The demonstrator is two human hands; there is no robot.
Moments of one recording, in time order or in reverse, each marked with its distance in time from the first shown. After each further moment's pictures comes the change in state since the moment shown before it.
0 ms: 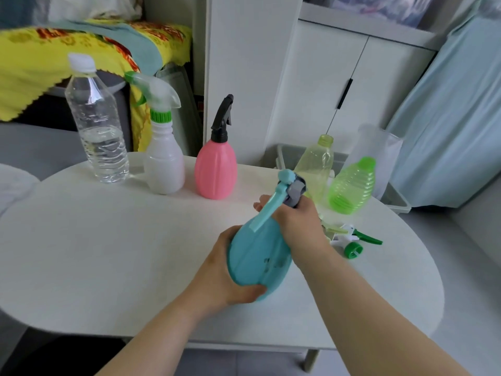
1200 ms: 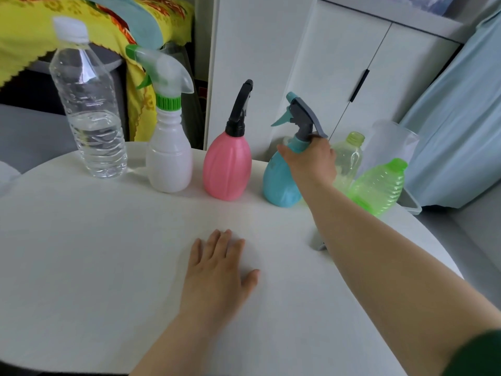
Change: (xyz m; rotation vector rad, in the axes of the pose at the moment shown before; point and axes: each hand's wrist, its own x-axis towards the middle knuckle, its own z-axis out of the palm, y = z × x) left_hand 0.019 -0.032 -0.011 0.880 0.069 -0.102; right_hand 0.142 0.002 0.013 -0.659 0.478 -0.115
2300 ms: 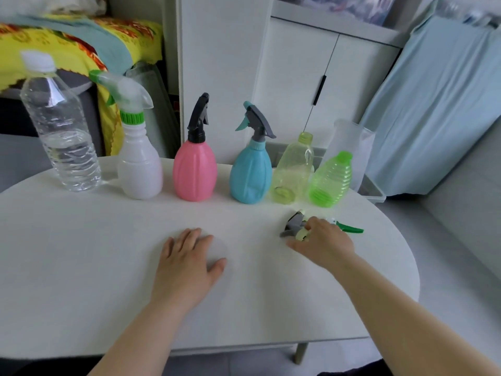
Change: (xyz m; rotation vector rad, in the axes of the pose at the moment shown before) left_hand -0.003 0.003 -0.002 -0.020 0.048 0.021; right_hand -0.090 0.113 -0.083 -0.551 -0.405 0.045
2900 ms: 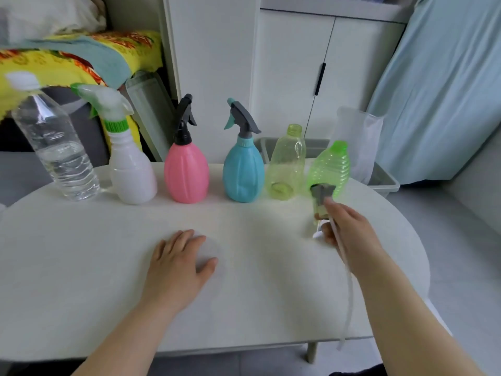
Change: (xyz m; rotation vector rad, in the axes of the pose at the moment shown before) left_hand 0.002 0.004 0.001 0.068 0.032 -0.011; right_hand -0.004 0.033 -0.020 1.463 0.001 0.063
